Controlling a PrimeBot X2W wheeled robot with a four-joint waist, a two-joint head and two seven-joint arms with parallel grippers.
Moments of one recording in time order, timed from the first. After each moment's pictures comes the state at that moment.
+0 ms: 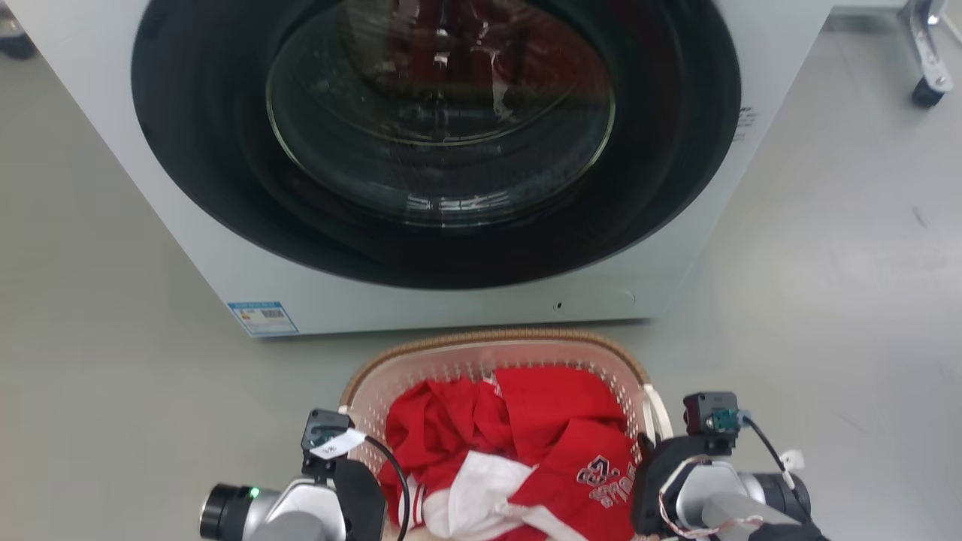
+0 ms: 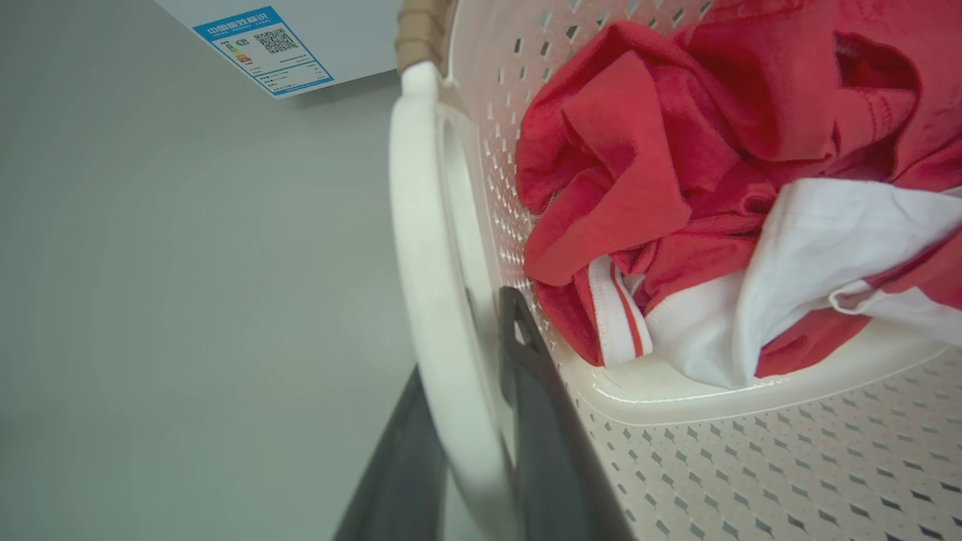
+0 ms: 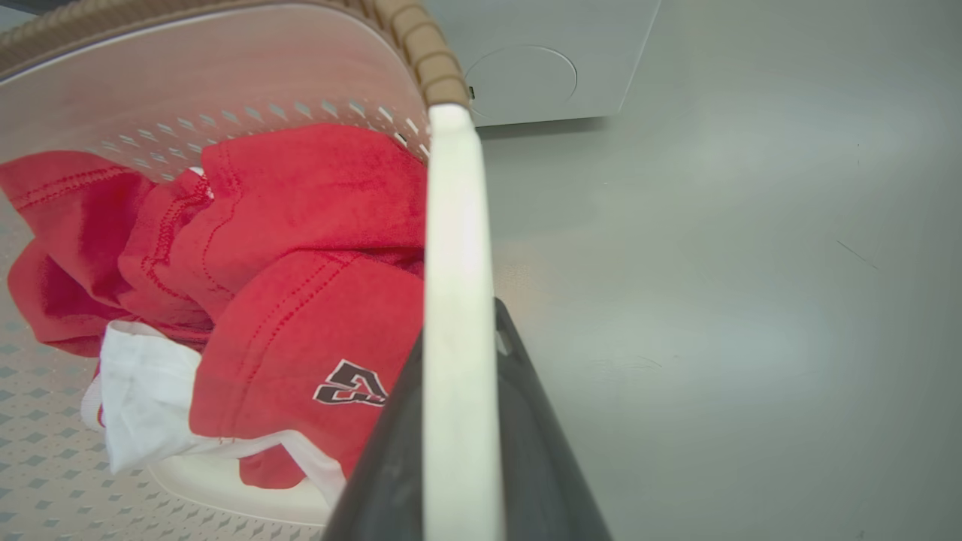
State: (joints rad) left arm -0.58 0.07 -0.97 1.15 -0.84 0.09 0.08; right arm -0.62 -0.09 1.12 1.05 1.14 -0.14 -0.09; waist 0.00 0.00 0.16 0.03
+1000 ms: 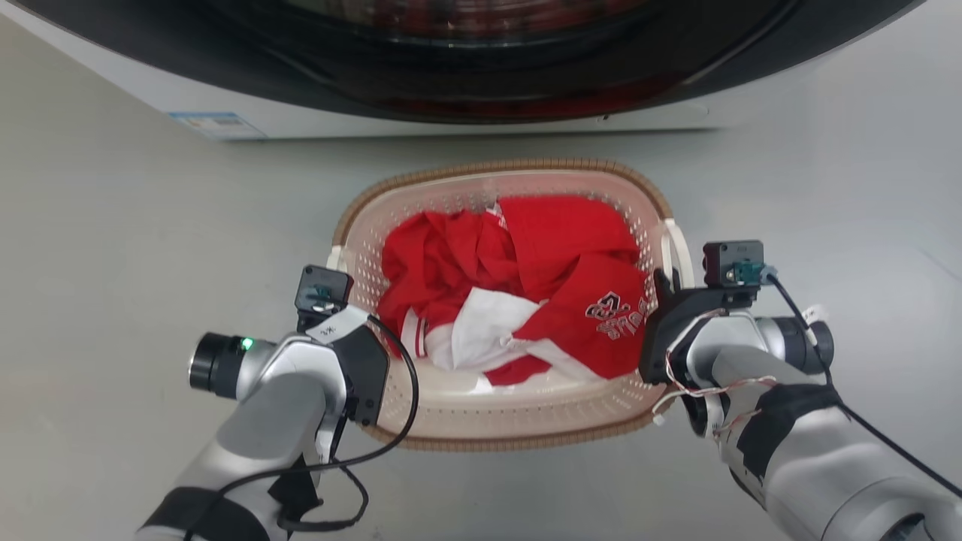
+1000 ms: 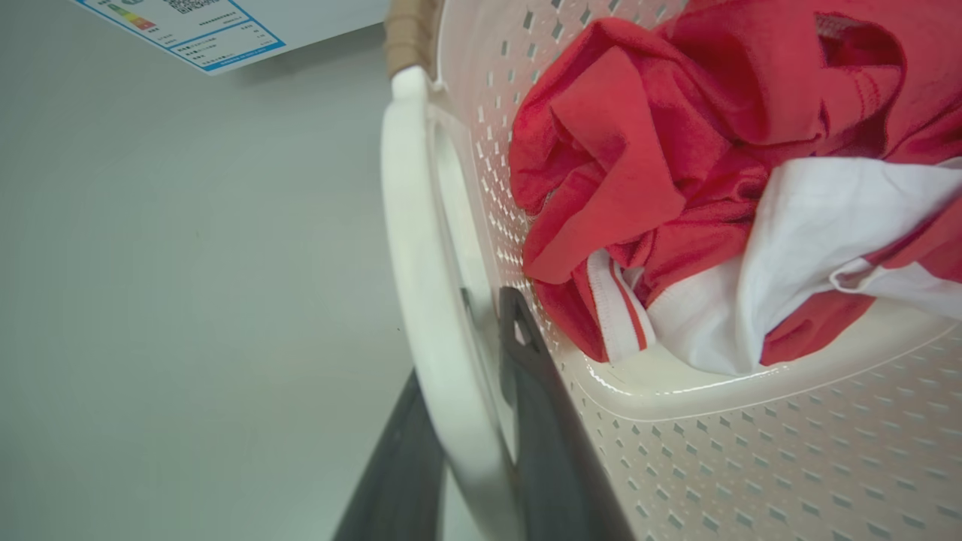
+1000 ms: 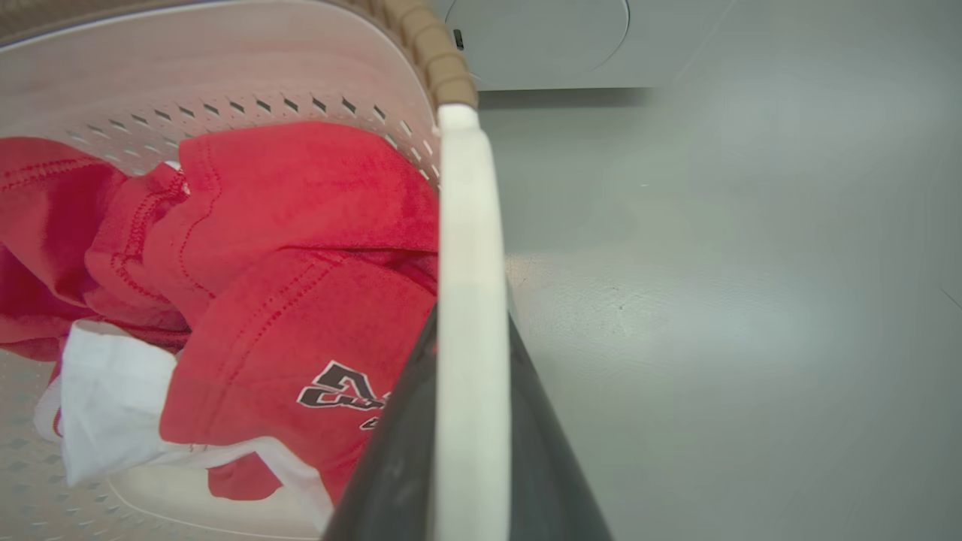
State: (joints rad) left arm -0.85 0.06 -0.96 1.15 -0.81 0.11 0.01; right arm -0.92 -0.09 1.12 1.14 1.09 -0.14 -0.14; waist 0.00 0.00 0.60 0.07
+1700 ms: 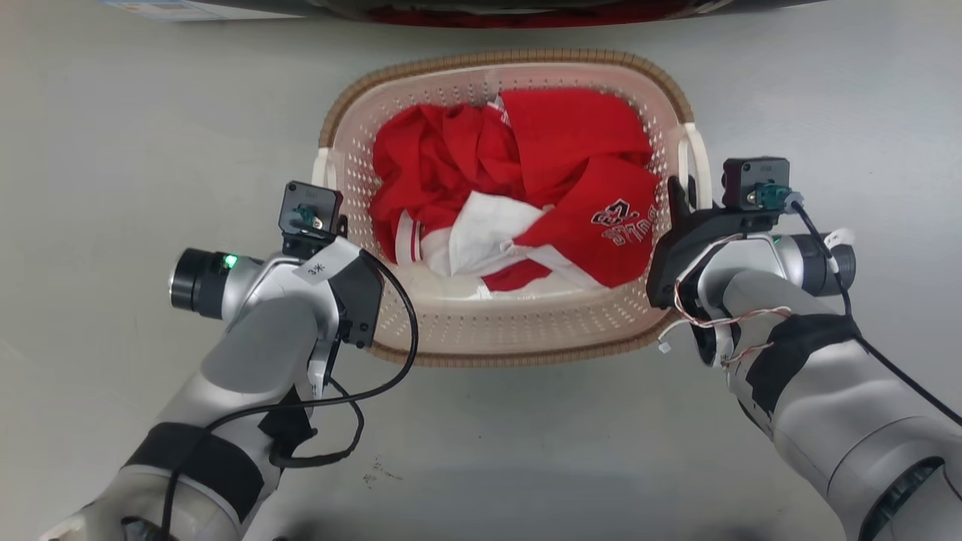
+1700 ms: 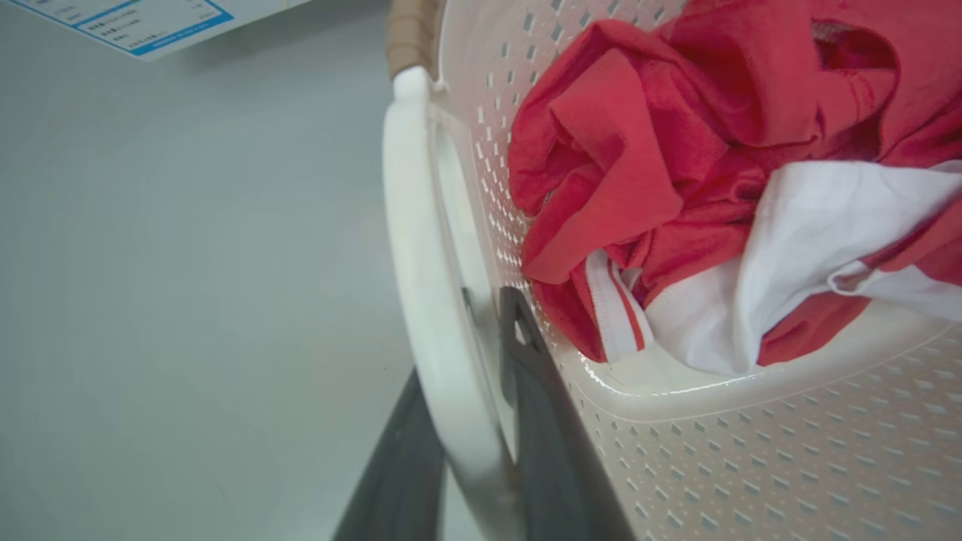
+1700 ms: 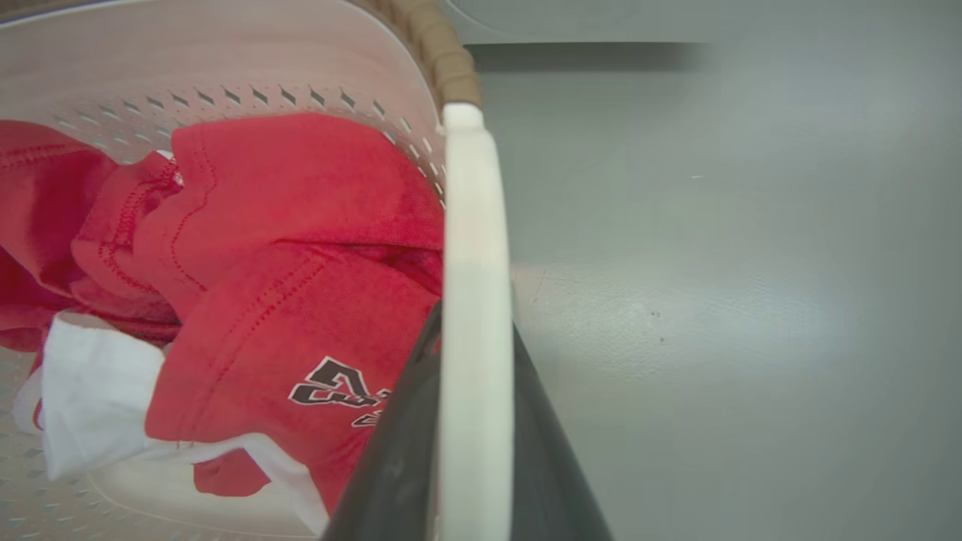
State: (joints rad) left arm -1.00 0.06 -0.95 1.16 -0.79 0.12 -0.05; right arm -1.07 -0.09 1.12 1.17 1.06 -0.14 -0.20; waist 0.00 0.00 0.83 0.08
